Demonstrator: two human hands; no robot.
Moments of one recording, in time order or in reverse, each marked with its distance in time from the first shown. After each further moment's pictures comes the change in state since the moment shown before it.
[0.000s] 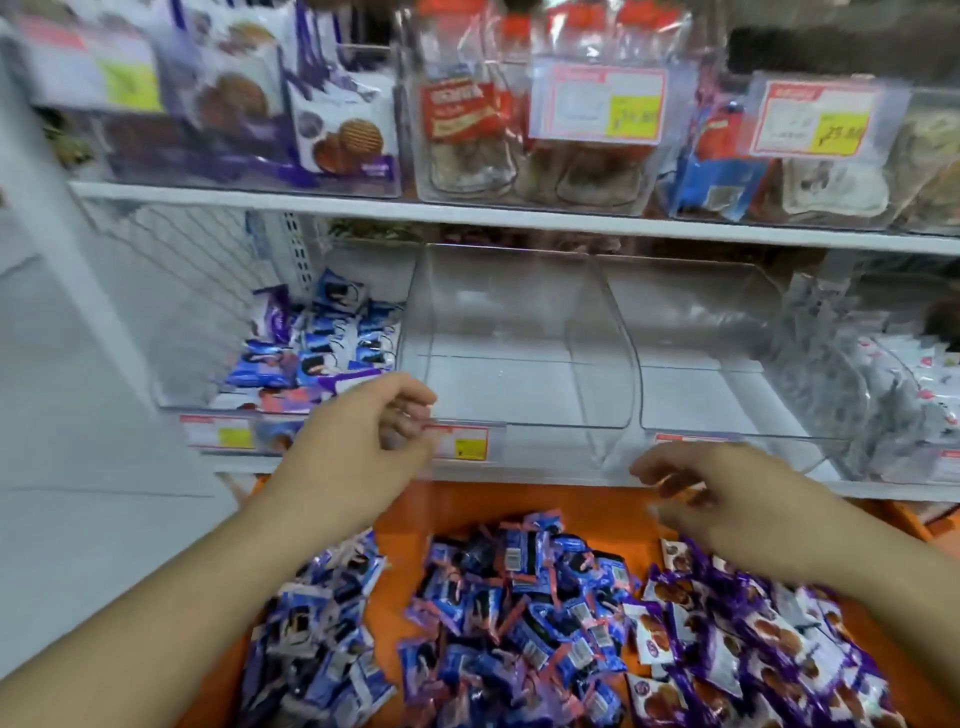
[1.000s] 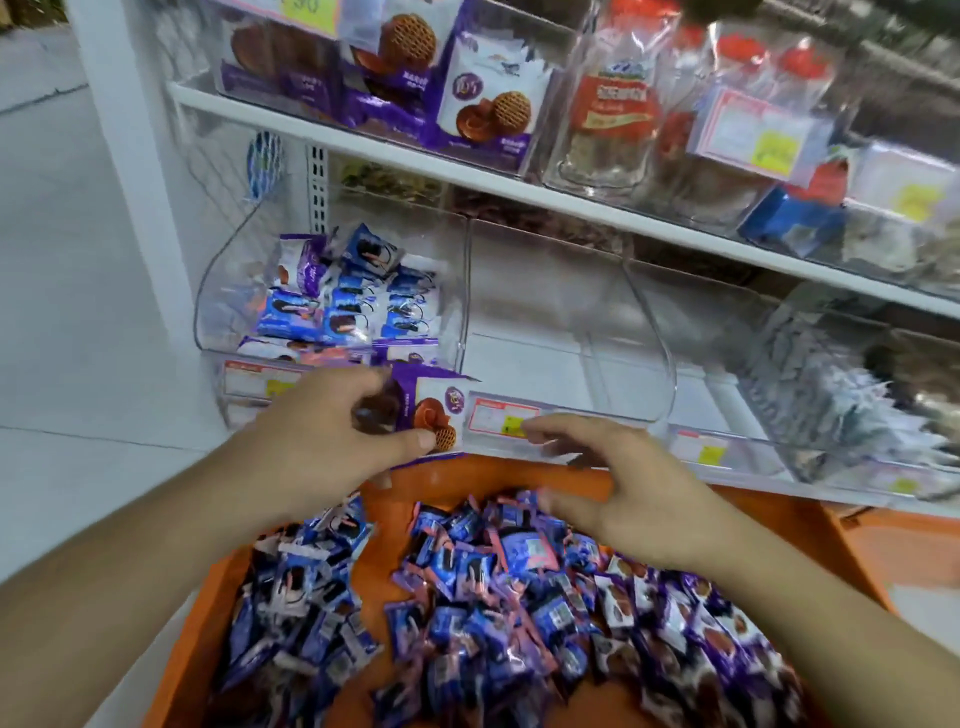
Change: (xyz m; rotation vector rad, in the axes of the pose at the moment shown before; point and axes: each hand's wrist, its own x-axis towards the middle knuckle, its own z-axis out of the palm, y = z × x) left_hand -0.035 -0.043 -0.085 -0.234 -0.195 -0.223; right_hand 0.025 -0.140 0.042 0.160 0.014 -0.159
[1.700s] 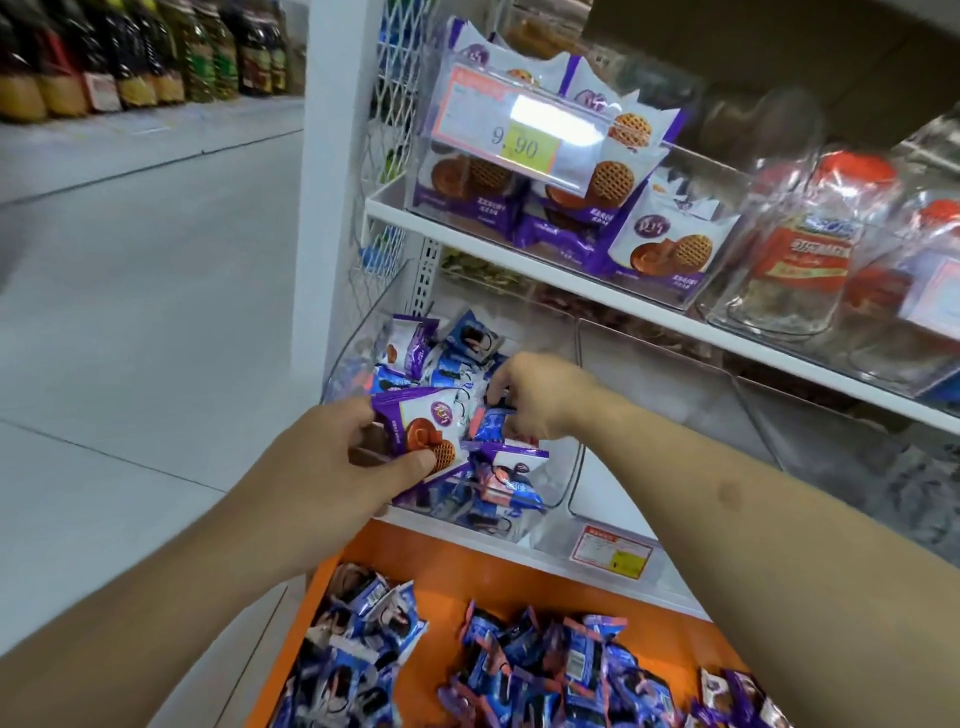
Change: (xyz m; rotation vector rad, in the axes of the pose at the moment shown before) left_hand 0.029 -0.048 -0.073 -0.102 0.261 -0.012; right_hand 0.273 -0.086 0.013 -0.612 -0.085 -0.087
